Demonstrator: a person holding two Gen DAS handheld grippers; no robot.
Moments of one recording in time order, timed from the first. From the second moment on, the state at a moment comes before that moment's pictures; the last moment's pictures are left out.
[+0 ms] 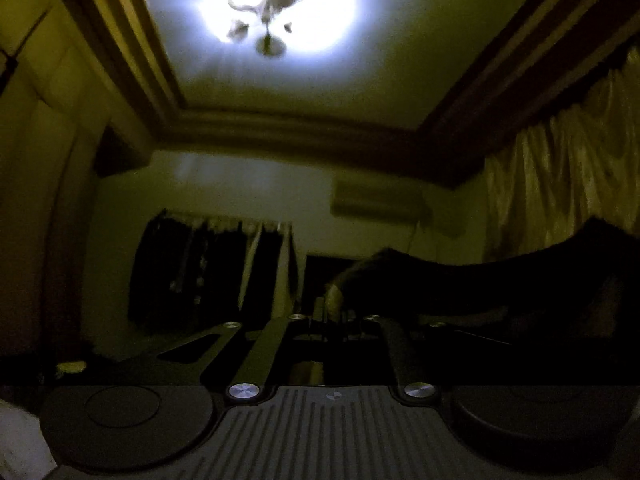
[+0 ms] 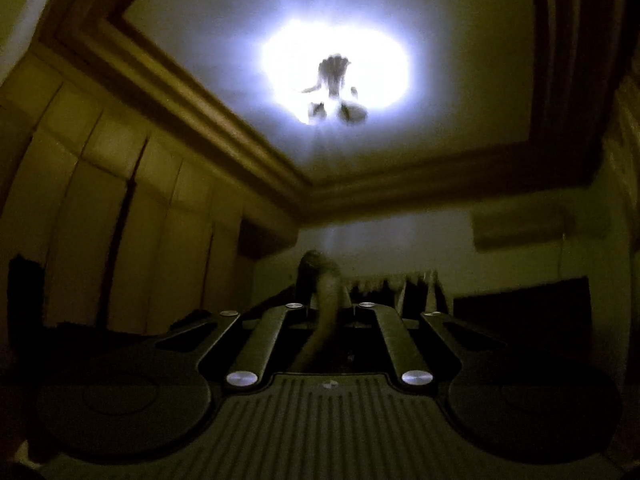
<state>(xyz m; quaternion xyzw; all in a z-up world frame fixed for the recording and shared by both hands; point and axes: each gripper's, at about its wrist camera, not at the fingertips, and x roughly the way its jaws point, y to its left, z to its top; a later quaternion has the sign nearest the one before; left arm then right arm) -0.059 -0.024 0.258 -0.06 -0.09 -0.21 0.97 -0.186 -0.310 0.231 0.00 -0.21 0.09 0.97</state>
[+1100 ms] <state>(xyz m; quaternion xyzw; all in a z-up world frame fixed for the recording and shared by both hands) 0.162 -0.013 -0.079 -0.11 0.41 -0.07 0.90 0.101 -0.322 -0.052 0.09 0.28 0.02 0.95</state>
